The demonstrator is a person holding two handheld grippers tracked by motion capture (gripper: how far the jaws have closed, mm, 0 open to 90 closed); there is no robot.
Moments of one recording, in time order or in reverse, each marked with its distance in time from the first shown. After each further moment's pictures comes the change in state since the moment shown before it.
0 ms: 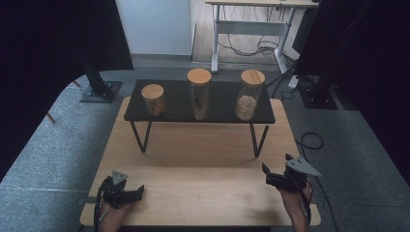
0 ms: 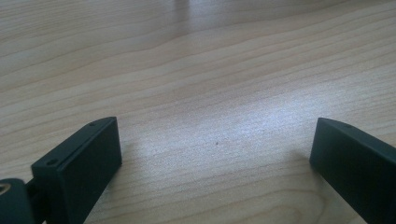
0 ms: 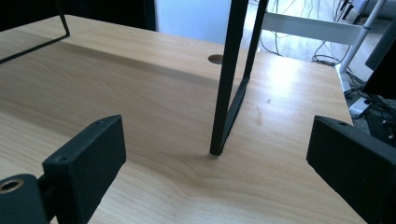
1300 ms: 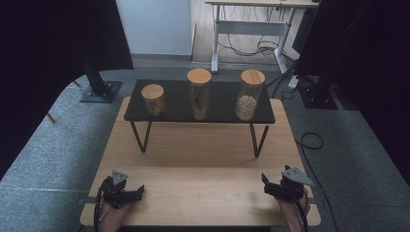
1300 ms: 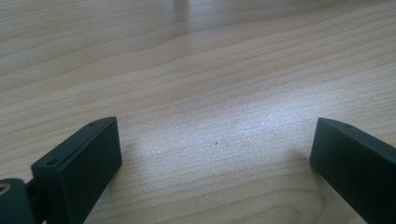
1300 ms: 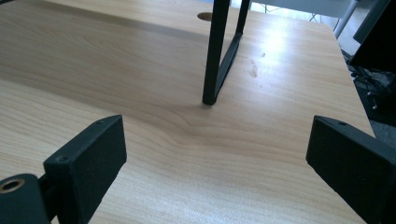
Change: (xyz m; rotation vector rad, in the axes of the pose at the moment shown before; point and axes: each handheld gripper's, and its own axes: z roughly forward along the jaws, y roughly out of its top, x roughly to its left) left arm 0.000 0.000 0.000 0.002 -0.001 0.003; right arm 0.004 -0.042 0.006 0.088 -0.058 0.003
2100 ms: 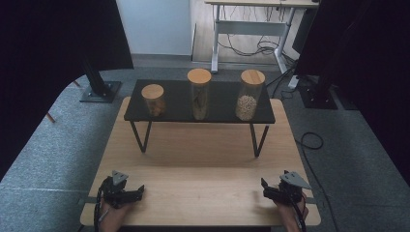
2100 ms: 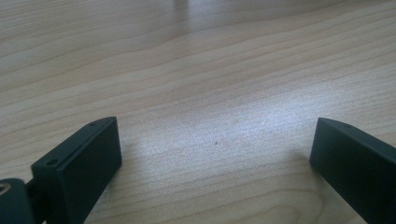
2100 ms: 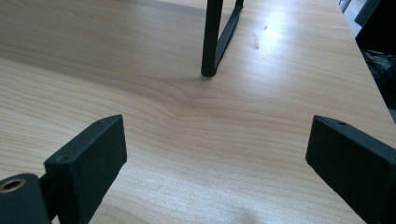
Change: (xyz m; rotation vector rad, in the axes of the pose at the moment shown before) left arm 0.000 0.000 0.000 0.000 0.000 0.001; right arm 0.001 -0.020 0.007 0.047 -0.009 0.016
